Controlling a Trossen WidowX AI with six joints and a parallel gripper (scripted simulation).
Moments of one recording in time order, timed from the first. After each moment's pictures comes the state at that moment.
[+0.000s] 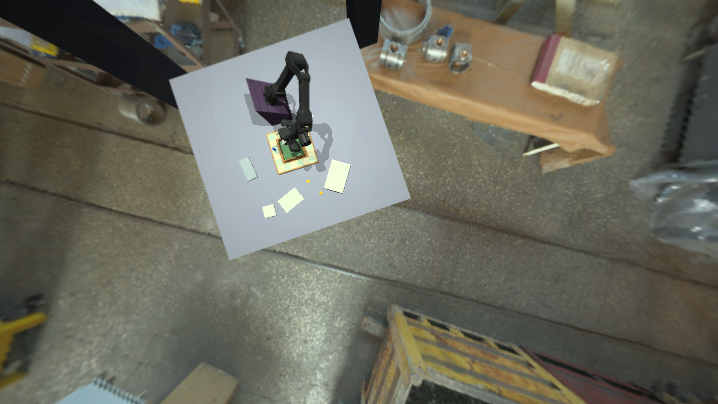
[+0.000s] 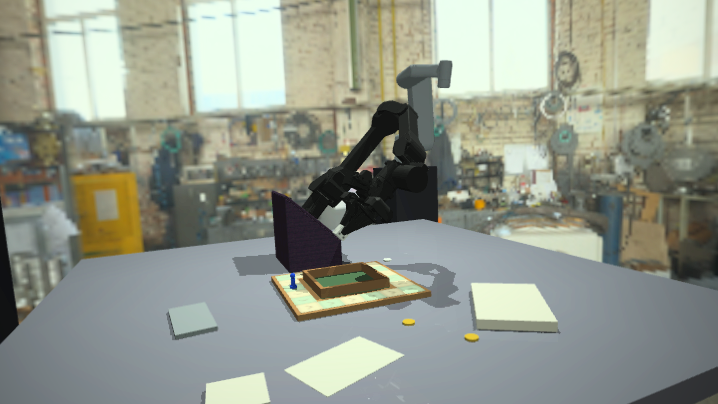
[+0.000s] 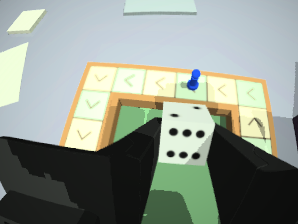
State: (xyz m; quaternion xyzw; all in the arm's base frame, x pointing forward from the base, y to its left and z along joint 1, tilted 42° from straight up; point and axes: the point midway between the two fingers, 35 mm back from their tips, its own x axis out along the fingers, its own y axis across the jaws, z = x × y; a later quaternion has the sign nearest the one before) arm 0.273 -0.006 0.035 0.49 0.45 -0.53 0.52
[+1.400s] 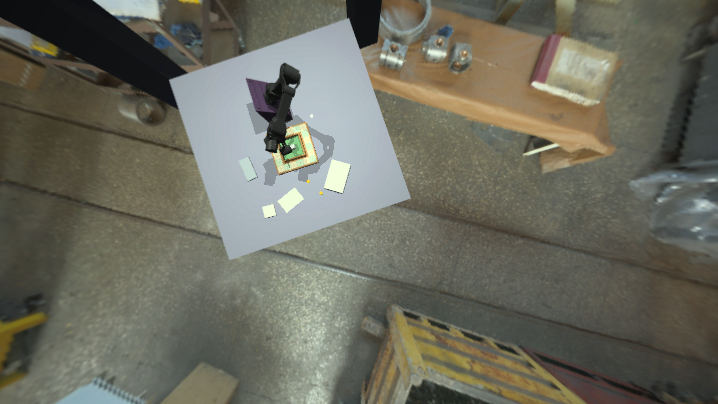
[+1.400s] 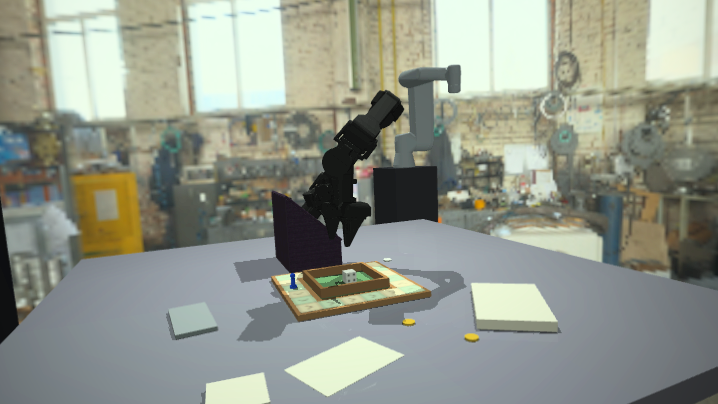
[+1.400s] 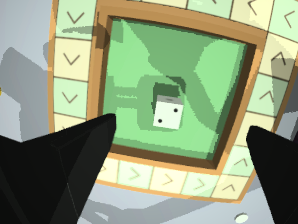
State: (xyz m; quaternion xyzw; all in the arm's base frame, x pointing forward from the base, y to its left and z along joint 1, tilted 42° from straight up) arm 0.271 -0.020 0.007 0.63 0.64 -0.29 0.34
